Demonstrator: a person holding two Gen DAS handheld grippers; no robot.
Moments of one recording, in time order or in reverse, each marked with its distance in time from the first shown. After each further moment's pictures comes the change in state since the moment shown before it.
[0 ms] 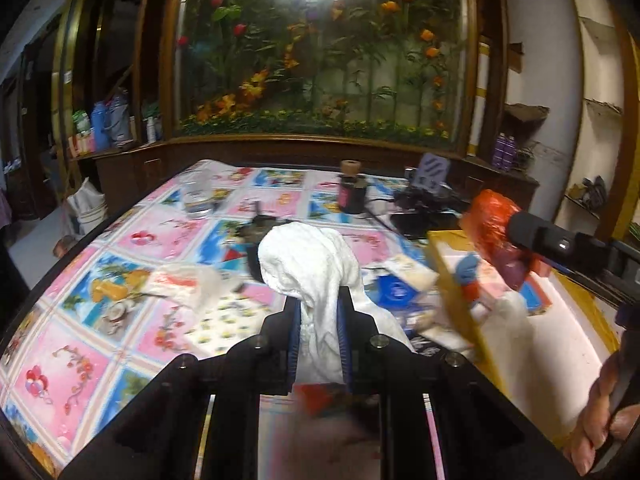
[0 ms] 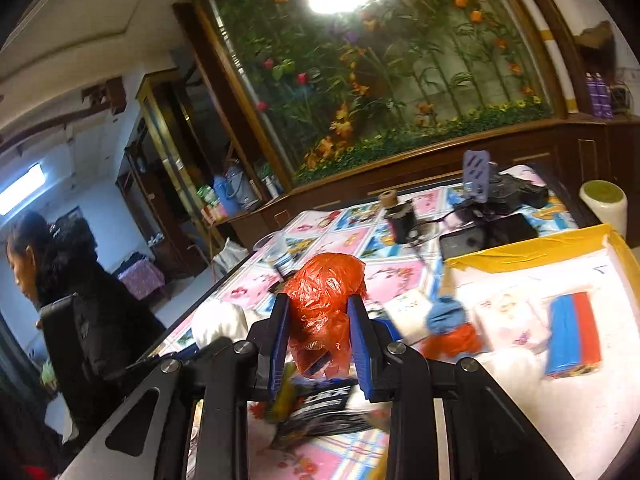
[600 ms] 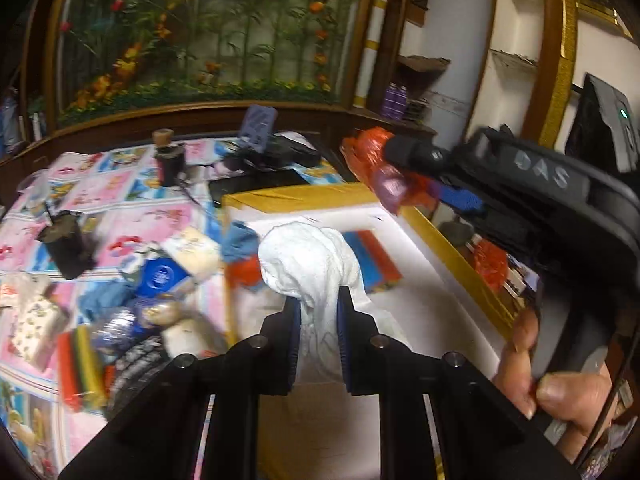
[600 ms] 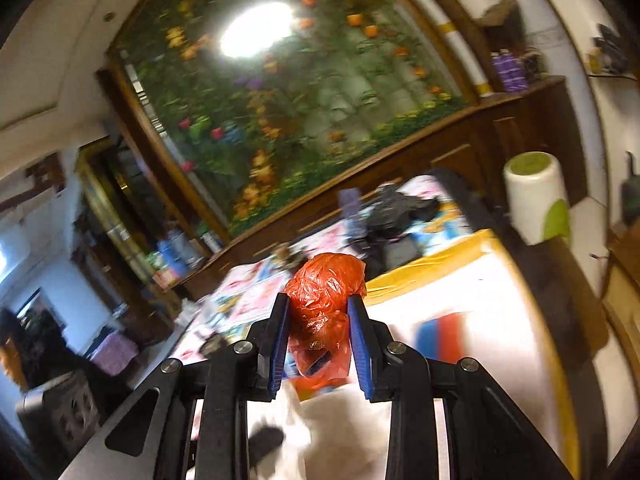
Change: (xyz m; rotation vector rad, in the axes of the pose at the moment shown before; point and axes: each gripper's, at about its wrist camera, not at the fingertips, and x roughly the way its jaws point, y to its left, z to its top) left arm 0.029 -0.154 -0.011 0.130 0.160 -0.356; right arm -0.076 -0.110 0.027 0.237 -0.128 -0.196
